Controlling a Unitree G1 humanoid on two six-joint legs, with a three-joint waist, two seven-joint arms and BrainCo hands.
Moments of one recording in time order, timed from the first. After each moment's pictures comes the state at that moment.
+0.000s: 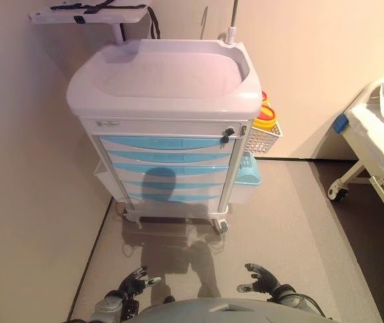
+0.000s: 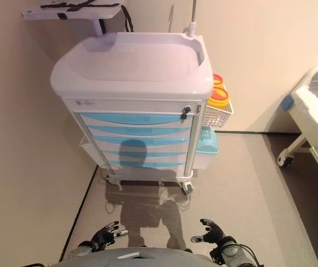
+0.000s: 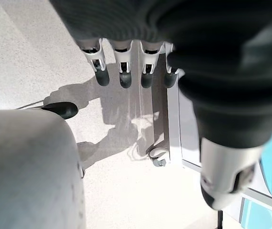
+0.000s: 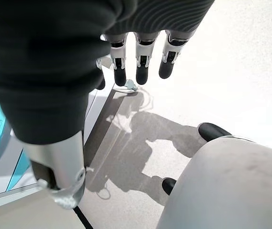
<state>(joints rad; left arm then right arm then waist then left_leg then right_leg) 0.00 0.22 -0.21 1.25 -0.19 -0.24 -0.18 -0.02 -0.23 0.29 1.24 -0.10 -0.30 0.06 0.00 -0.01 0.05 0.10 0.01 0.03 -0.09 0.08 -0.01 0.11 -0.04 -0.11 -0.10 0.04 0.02</state>
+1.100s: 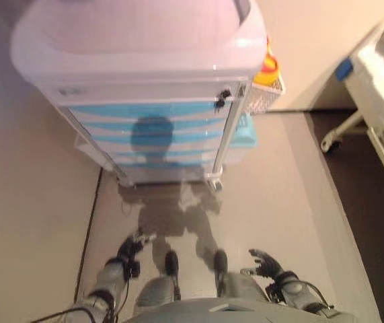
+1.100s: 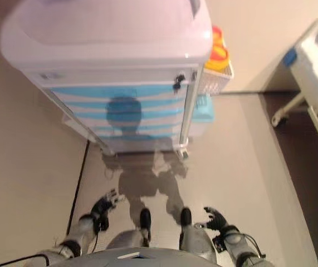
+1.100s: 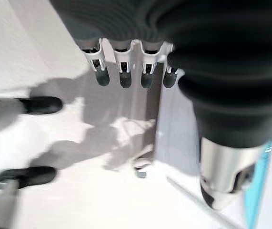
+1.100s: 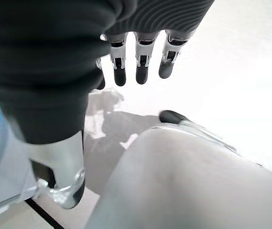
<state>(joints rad) -0.26 0.23 -0.16 1.17 -0.61 -0.31 -0.17 -0.15 -0.26 0.30 1.23 -0.01 -0.31 0.06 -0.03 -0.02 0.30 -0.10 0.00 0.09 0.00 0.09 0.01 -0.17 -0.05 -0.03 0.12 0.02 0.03</state>
